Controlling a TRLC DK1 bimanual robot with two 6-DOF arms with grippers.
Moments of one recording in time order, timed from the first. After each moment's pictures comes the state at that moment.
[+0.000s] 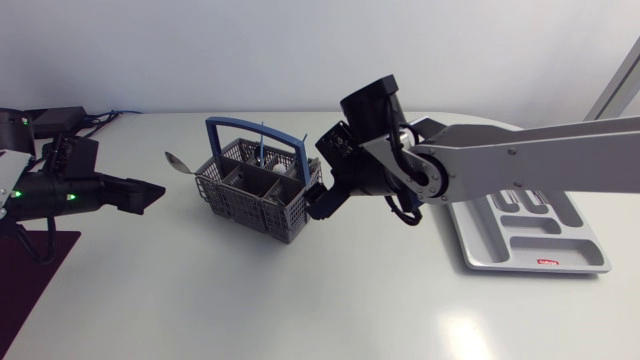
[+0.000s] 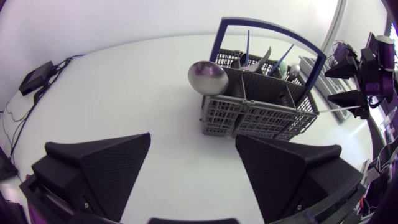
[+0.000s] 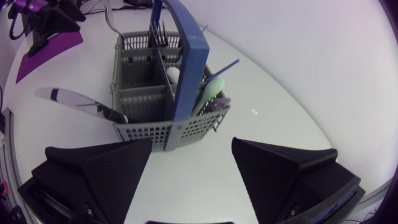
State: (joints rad) left arm 0.25 1.33 0.74 -0.20 0.47 0.32; right arm 0.67 1.70 1.08 -0.09 0.08 -0.24
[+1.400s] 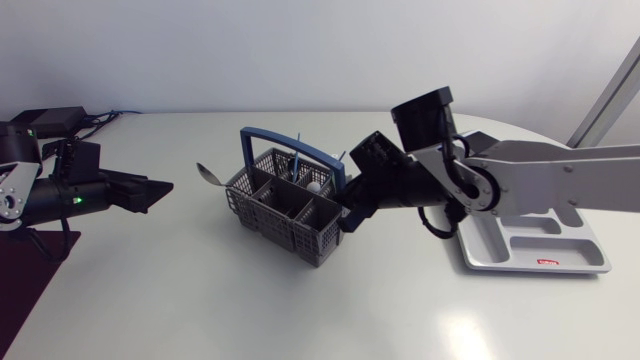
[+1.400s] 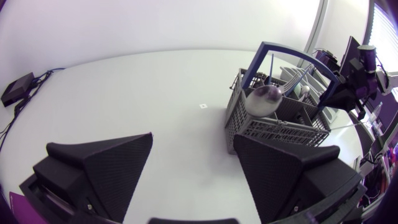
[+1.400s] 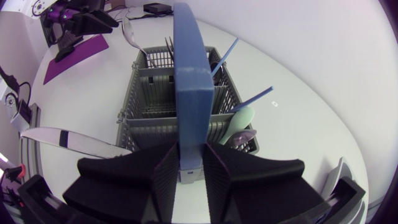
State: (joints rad) left arm 0.28 1.43 0.70 0.00 0.66 0.33; right arm 0.54 1.57 0.91 -0.06 -0.20 -0.27
